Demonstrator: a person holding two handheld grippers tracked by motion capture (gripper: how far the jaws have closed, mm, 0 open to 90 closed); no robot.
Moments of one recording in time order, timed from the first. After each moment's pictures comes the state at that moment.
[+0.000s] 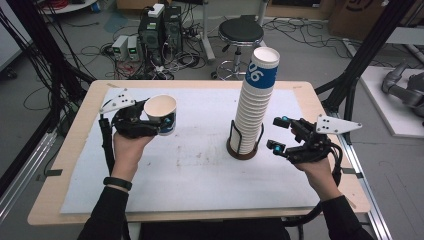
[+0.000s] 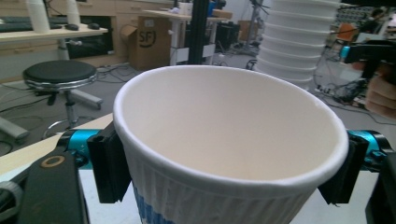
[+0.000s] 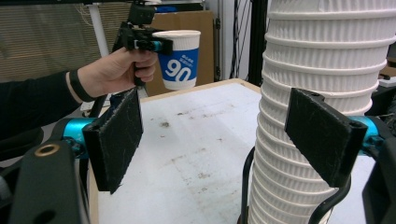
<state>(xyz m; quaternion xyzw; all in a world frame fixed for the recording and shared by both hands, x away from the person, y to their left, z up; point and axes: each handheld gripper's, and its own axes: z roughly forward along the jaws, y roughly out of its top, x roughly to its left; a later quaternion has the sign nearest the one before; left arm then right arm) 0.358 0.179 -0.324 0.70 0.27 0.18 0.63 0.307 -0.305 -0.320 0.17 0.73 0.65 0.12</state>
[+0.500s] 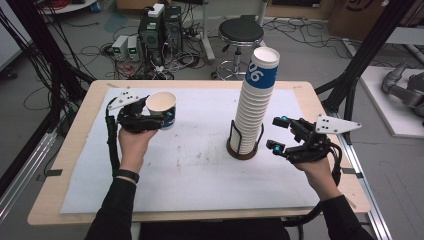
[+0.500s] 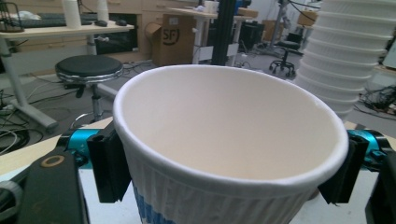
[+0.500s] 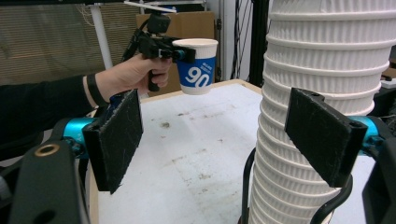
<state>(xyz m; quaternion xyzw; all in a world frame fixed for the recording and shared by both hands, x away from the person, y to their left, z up) 0.382 0.178 -0.342 0.69 0.31 0.20 0.62 0.307 -0.304 -0.320 0.17 0.73 0.65 0.11</state>
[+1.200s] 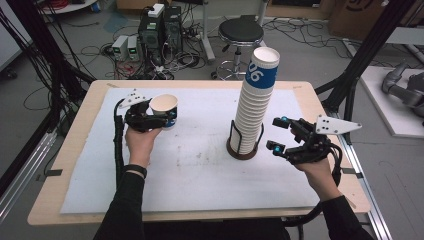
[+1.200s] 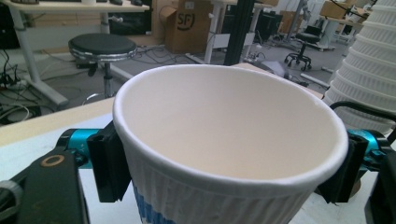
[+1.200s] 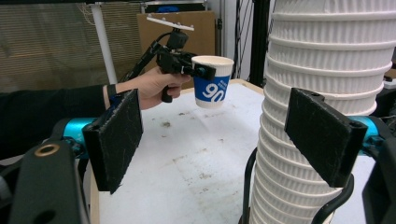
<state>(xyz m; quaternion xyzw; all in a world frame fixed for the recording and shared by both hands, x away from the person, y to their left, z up) 0.407 0.175 -0.371 0.69 0.35 0.19 0.60 0.305 -0.304 -0.320 0.17 0.73 0.65 0.11</state>
